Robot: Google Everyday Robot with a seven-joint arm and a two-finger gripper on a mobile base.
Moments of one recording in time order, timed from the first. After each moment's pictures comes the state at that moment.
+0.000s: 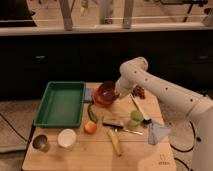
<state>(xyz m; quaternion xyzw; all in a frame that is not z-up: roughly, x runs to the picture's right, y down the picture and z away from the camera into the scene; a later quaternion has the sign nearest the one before) 0.092 0.048 0.832 -0.19 -0.21 -0.44 0.85</state>
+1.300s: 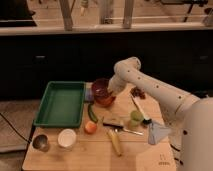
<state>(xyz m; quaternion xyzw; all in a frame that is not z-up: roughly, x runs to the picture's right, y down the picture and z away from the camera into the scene) 0.051 0.033 0.865 -0.16 -0.23 -0.44 0.85</state>
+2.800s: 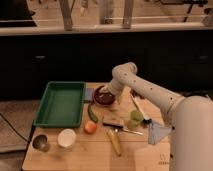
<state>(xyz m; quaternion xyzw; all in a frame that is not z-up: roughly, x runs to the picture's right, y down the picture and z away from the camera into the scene) 0.040 0.060 0.905 -0.17 -0.26 -0.43 0.85</state>
